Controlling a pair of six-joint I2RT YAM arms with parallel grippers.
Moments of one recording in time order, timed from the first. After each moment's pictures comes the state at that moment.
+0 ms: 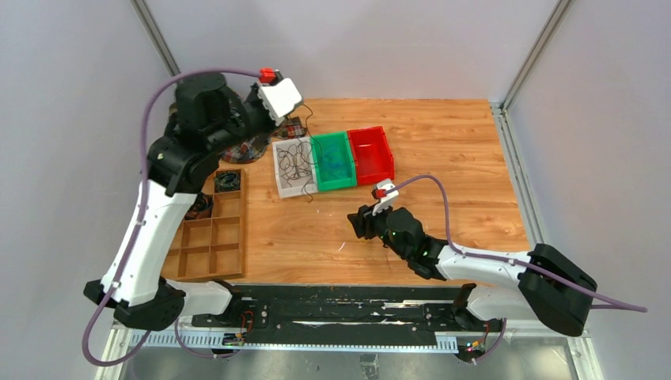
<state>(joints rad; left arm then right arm) -0.50 1.25 1.87 -0.76 0.28 0.58 0.97 1.23 0.42 0.58 0.29 0.29</state>
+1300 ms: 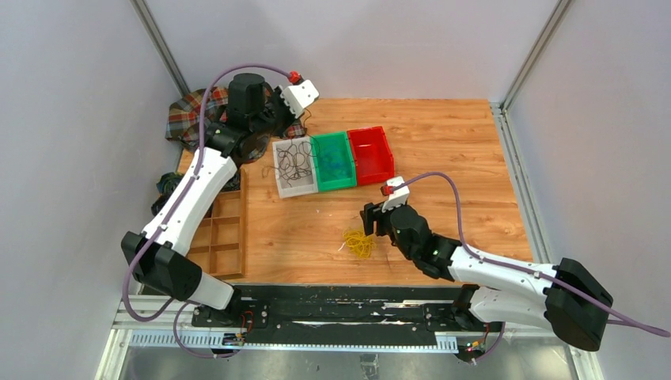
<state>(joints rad) -0.37 1.45 1.56 -0.48 0.24 0.65 0.97 1.07 0.47 0.27 0.47 0.24</state>
